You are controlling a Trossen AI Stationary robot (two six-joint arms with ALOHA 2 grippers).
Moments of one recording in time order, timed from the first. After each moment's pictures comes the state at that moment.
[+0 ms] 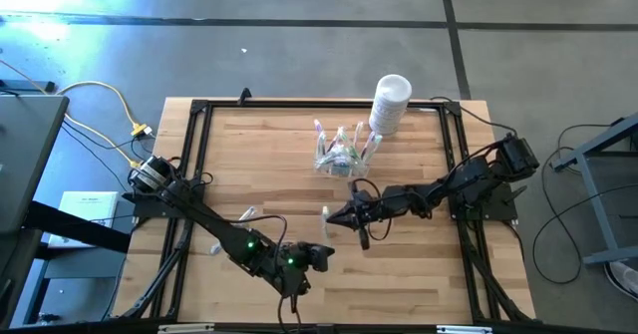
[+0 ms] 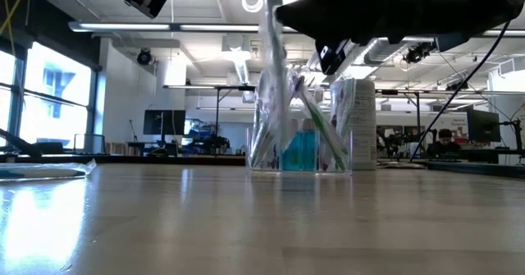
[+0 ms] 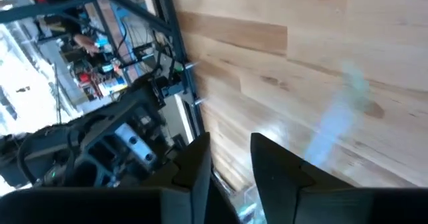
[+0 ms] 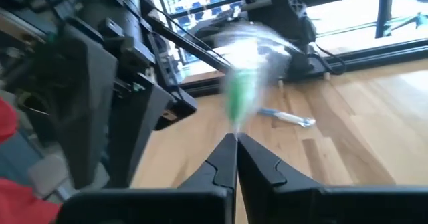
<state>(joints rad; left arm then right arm) -0.60 1.80 1.36 -0.17 -0.74 1.36 0.25 1.63 0.62 0.92 0.04 0.28</state>
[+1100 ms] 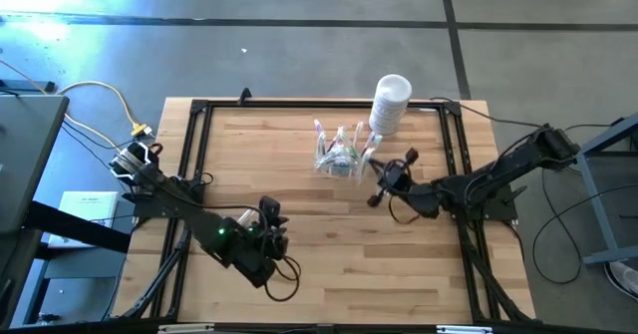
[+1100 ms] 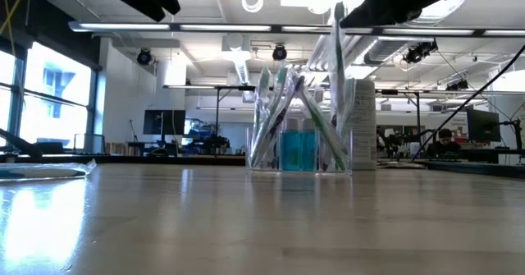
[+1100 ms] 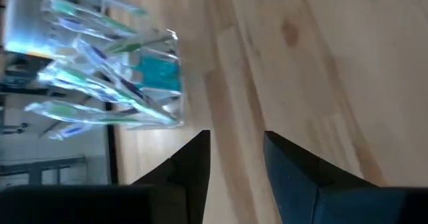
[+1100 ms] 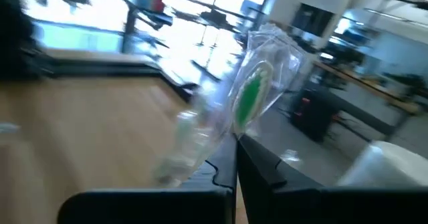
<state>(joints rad) -0.64 1.60 1.35 -0.93 -0.79 -0.12 0.36 1.22 0.62 0.39 1.10 -0.09</state>
